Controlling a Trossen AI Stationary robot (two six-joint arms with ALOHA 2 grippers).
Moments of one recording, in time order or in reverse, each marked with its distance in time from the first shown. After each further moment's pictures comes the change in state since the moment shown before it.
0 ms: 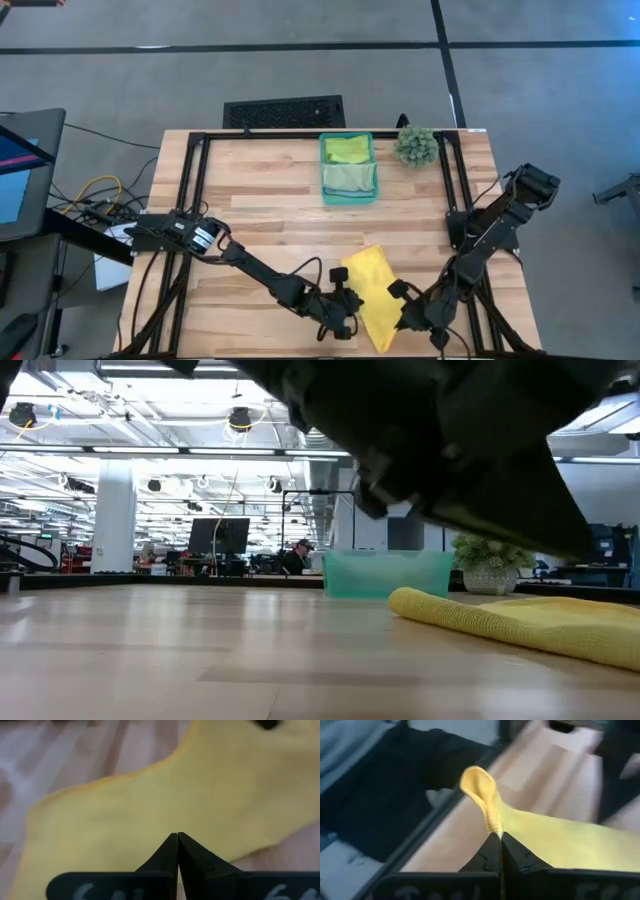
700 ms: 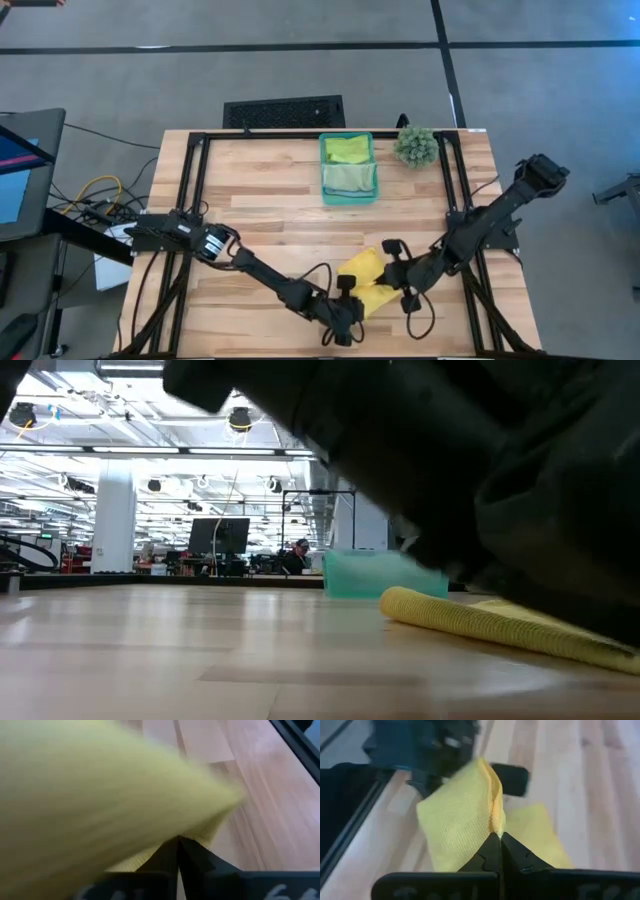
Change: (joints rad) left arm -0.002 0.104 0.099 -0.029 0.126 0.071; right arm -0.239 -0.152 0.000 -0.183 0.168 0.100
